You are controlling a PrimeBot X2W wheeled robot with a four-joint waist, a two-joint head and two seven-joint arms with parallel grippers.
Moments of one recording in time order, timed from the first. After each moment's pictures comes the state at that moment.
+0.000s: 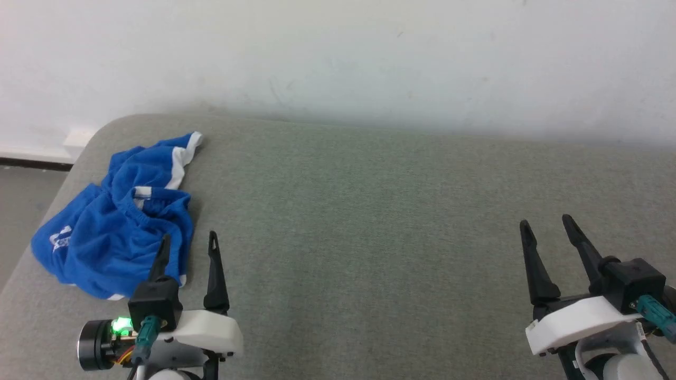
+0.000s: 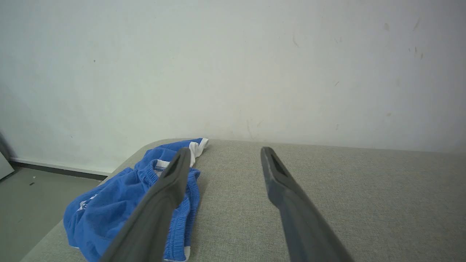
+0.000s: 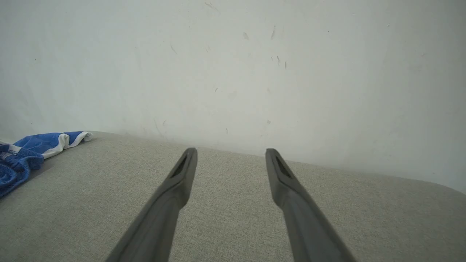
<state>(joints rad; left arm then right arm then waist) 0.01 0.06 -0.04 -0.03 -0.01 0.14 -0.09 0.01 -0.05 -0.03 -0.02 0.09 0.13 -0.09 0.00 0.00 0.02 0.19</state>
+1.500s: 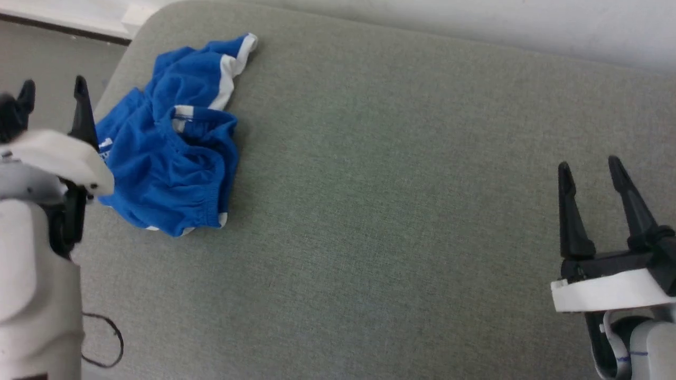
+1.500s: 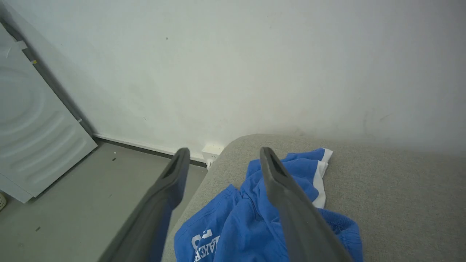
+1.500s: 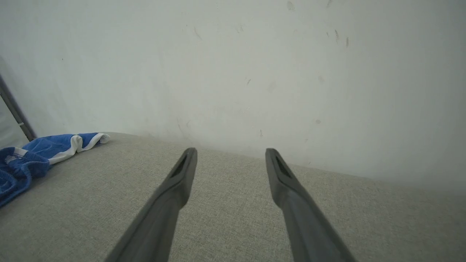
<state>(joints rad) -0.57 0.33 0.12 0.35 -0.18 -0.01 0.03 -0.07 -0.06 -0.08 -0.13 0.05 0.13 -0.19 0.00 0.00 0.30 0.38</state>
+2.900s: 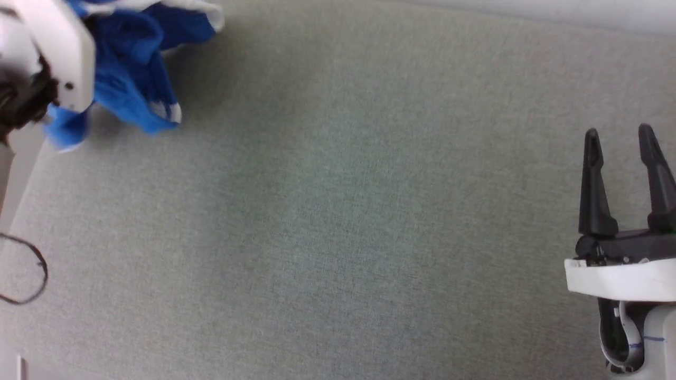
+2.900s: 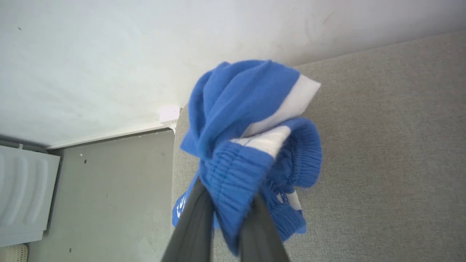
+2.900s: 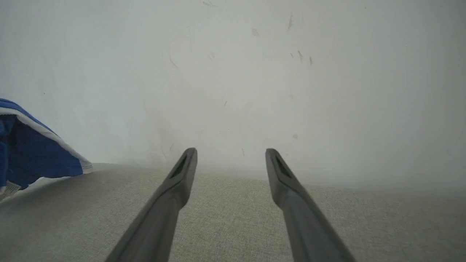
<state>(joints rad) -1.07 0.66 -0.52 0.50 -0.59 -0.12 0.61 -0.13 -0.05 -0.10 -0.16 0.10 0.13 -0.26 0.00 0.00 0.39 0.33</state>
